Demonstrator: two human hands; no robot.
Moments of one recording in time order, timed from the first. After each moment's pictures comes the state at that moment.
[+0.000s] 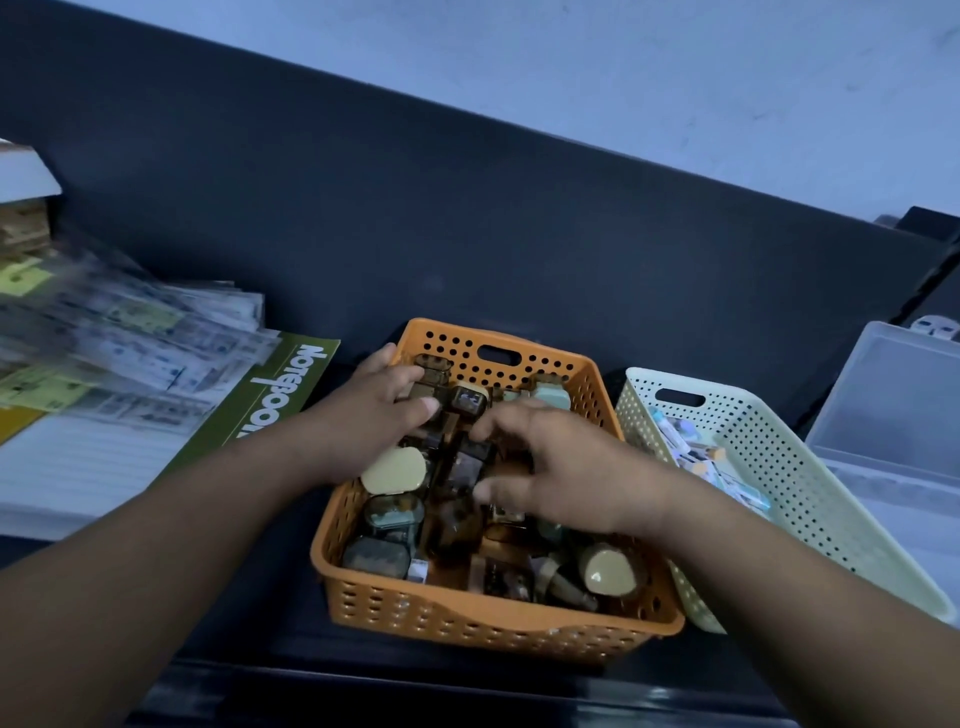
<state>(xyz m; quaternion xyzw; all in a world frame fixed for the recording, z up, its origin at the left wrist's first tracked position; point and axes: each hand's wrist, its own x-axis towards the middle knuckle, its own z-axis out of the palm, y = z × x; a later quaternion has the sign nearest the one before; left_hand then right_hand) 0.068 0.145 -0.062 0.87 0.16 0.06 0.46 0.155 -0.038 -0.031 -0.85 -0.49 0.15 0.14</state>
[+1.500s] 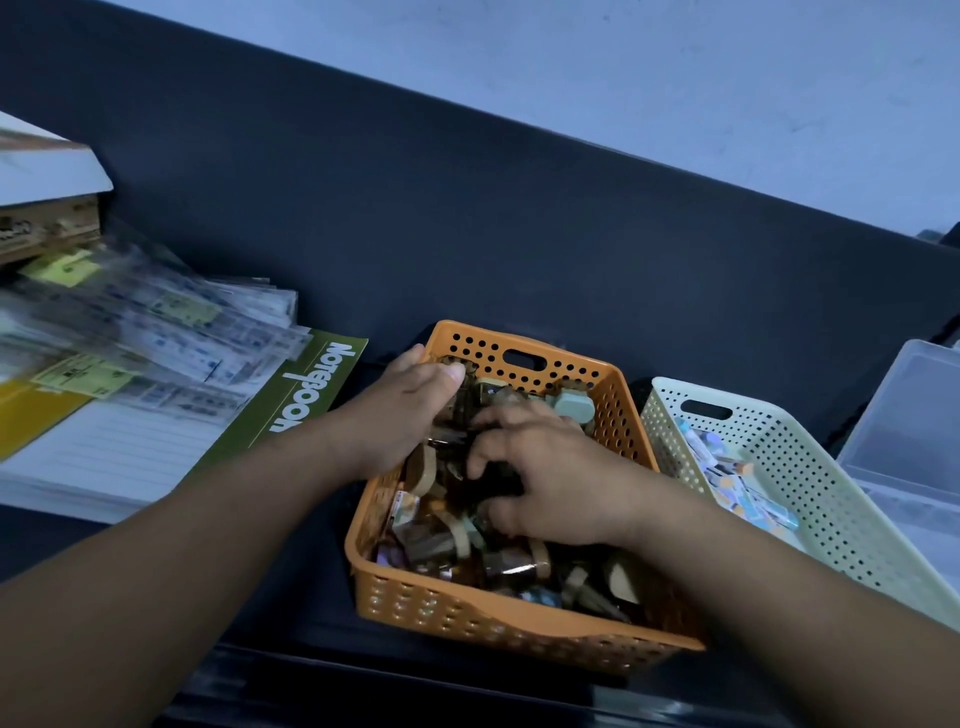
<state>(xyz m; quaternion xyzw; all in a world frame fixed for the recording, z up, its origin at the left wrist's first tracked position) 0.070 0.150 -0.069 0.88 0.14 0.06 0.45 0.143 -0.016 -0.038 -0.82 -0.56 0.09 0.03</state>
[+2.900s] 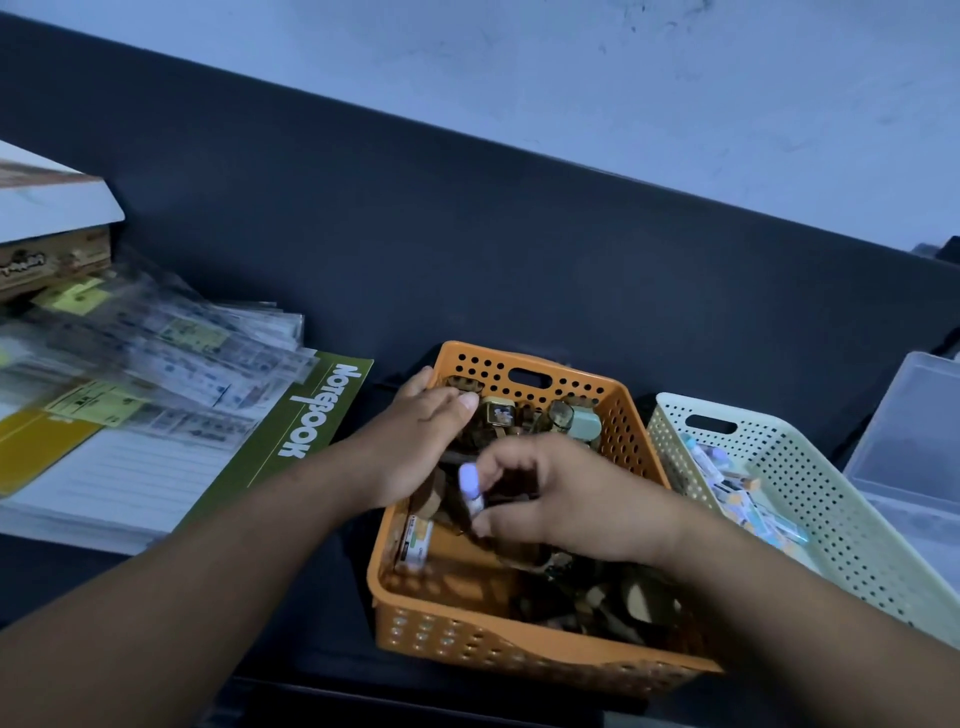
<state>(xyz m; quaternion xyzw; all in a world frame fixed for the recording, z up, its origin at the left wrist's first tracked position) 0.065 0.146 -0.066 0.87 0.14 0.07 0.48 0.142 -0.019 -0.035 -0.76 -0.52 0.25 0.28</state>
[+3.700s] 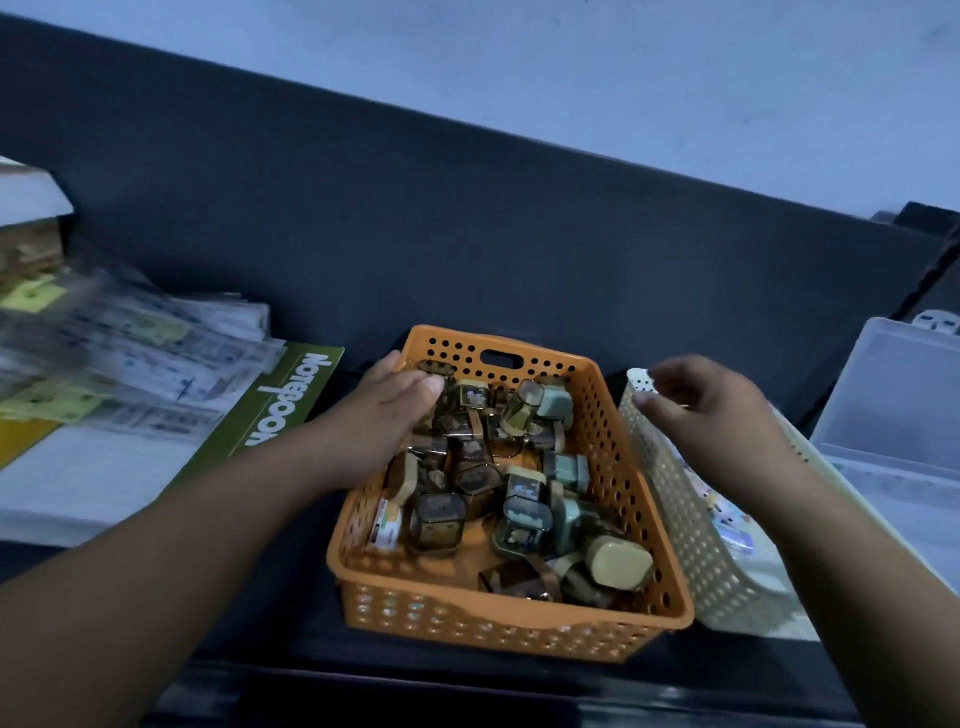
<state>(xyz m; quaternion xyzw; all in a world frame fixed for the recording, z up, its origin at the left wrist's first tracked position) 0.069 0.140 -0.061 0.88 0.14 0.06 0.46 0.199 -0.109 -0.018 -0.91 -0.23 -0.10 0.32</state>
